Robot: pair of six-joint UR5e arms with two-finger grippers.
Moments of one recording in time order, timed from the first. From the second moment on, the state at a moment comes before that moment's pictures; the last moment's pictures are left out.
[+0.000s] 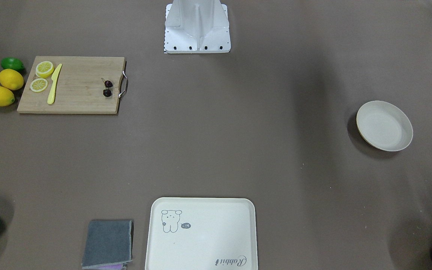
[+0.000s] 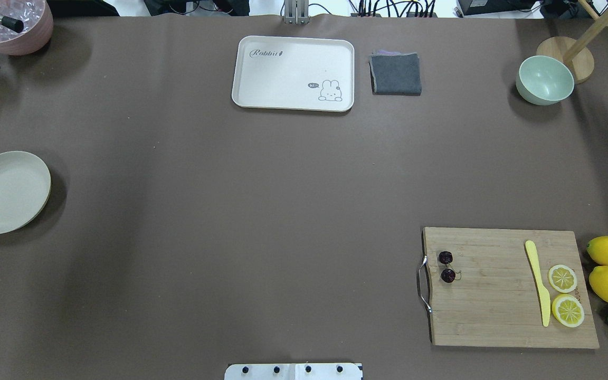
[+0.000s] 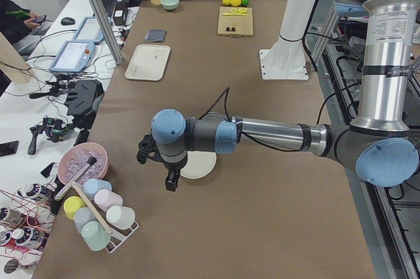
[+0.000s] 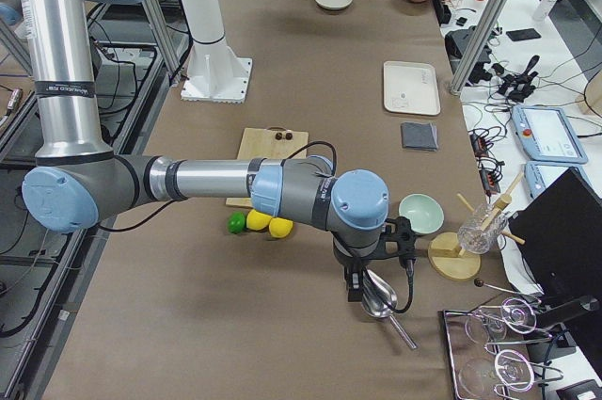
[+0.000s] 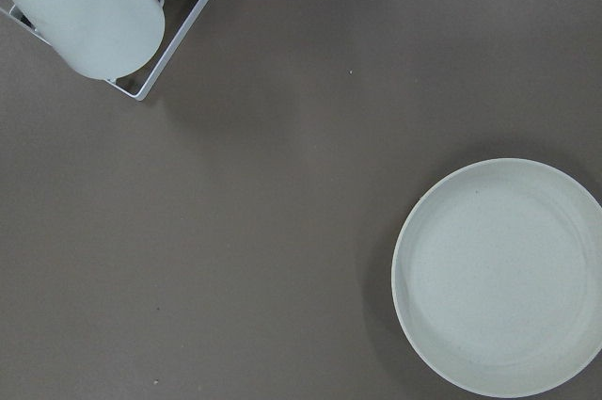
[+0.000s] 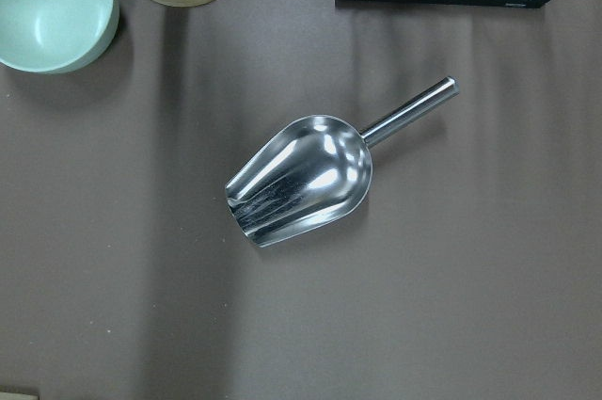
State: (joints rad) left arm -1.61 -1.58 -1.67 -1.52 -2.41 0.14; right arm 1.81 -1.49 1.59 -1.78 2.36 -0.28
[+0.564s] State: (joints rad) left arm -1.59 -1.59 -1.65 -1.52 -2.42 0.14; right arm 1.87 -1.51 1.60 -1.79 2.35 -0.29
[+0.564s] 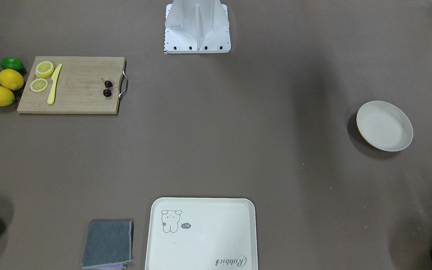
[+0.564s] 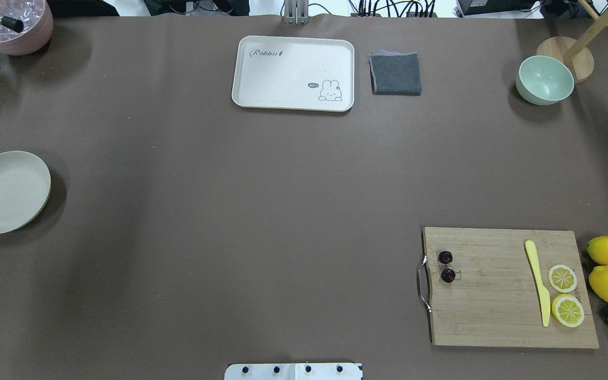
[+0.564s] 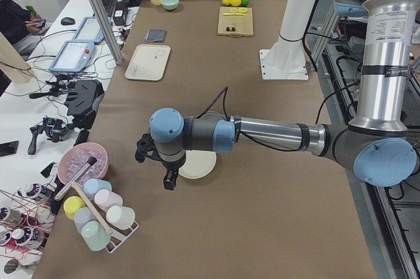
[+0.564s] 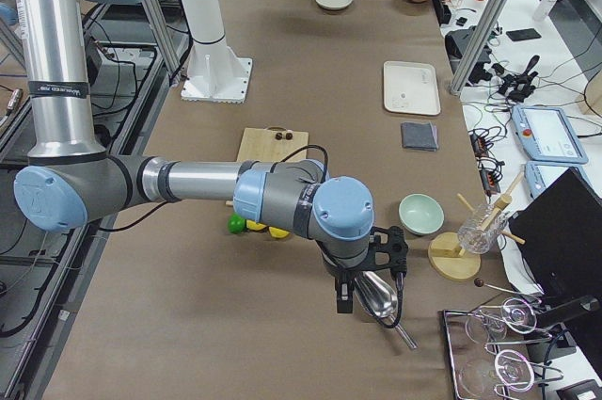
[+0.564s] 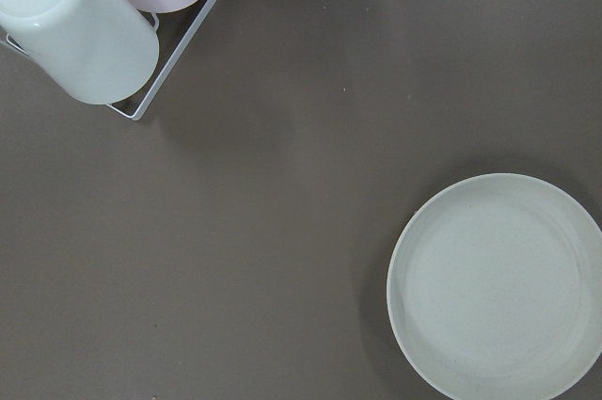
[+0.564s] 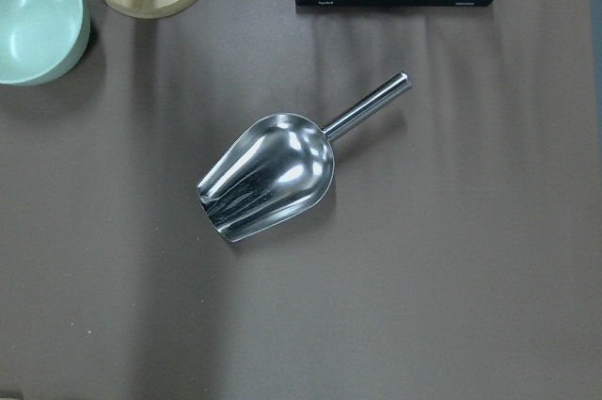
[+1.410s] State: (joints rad) left arm -1.57 -1.67 -1.45 -1.55 -2.64 0.25; right arm 1.80 -1.51 1.64 -1.85 2.39 -0.26
